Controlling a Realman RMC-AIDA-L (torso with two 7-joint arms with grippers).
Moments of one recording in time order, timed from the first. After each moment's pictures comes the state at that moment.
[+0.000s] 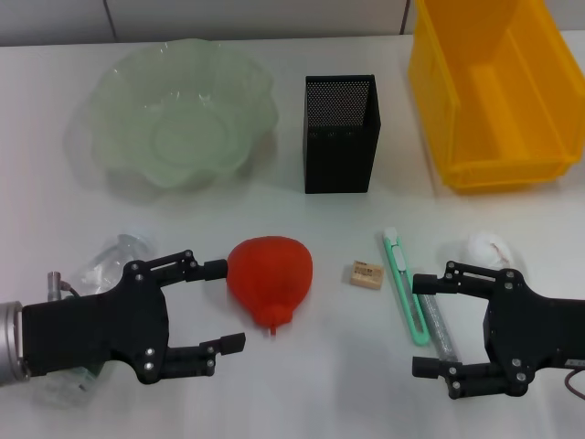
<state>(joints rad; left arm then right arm) -0.31 -2.07 0.82 0.55 1.87 1.78 -0.86 0.36 2.08 -0.66 -0.51 -2.03 -1.87 0.87</state>
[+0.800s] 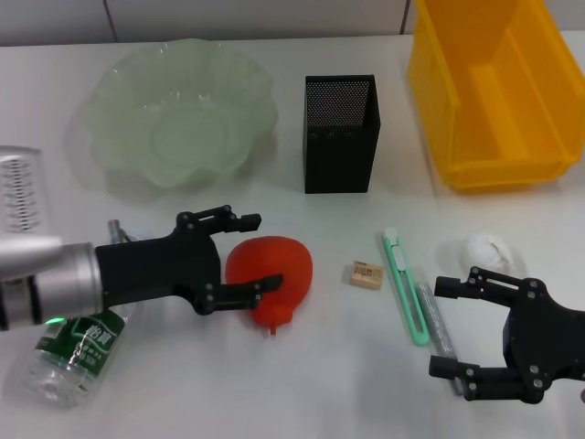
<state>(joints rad) -0.49 -2.08 0.87 0.41 1.85 1.45 -0.83 0.31 2.08 -0.61 -0.51 -2.03 -1.87 0.87</state>
